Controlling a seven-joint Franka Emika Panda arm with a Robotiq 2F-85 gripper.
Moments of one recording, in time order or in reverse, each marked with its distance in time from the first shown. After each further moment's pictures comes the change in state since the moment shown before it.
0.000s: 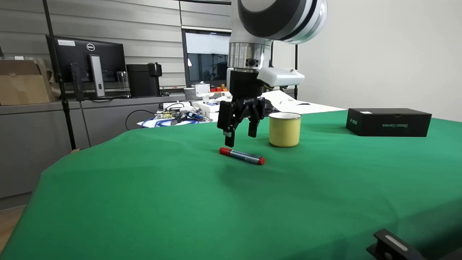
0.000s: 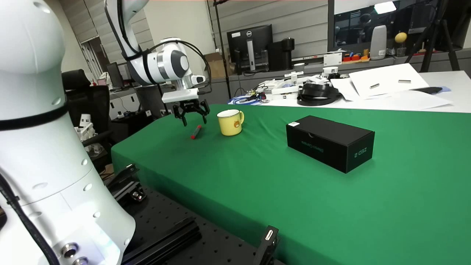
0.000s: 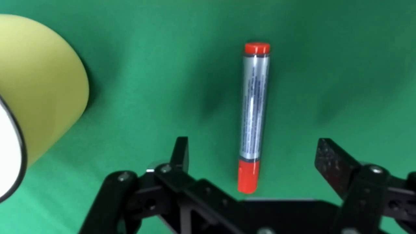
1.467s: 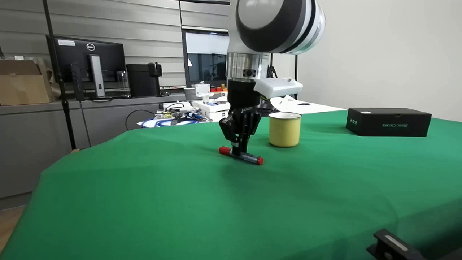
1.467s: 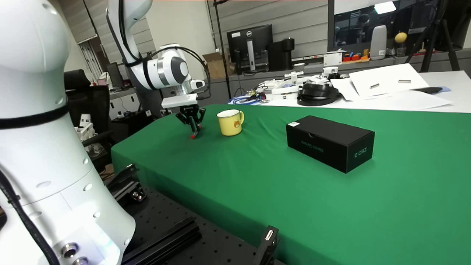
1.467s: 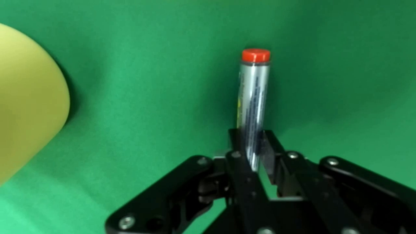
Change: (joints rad) arm 0.065 0.044 -0.053 0.010 0.002 0.045 0.037
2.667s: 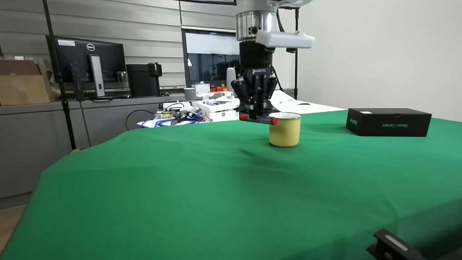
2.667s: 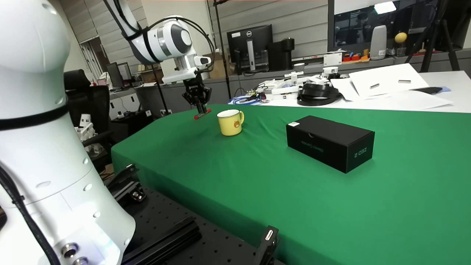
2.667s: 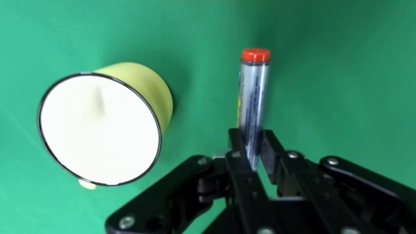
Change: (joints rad) arm -0.009 -0.188 -0.059 0.027 0.021 -0.304 0.152
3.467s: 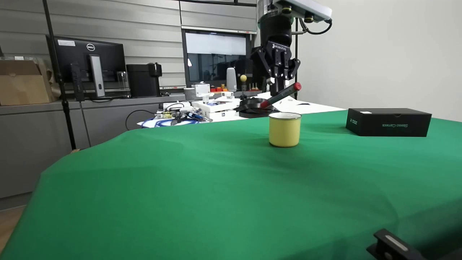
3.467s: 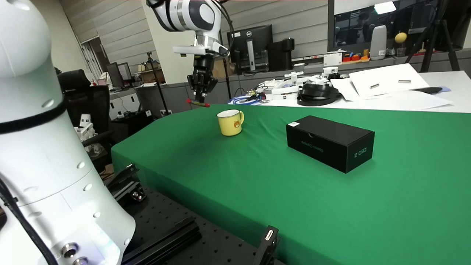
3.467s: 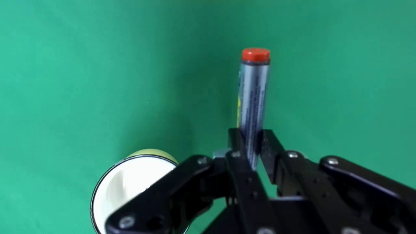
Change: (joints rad) arm -0.225 -0.014 0.075 0.190 0.328 -0.551 -0.206
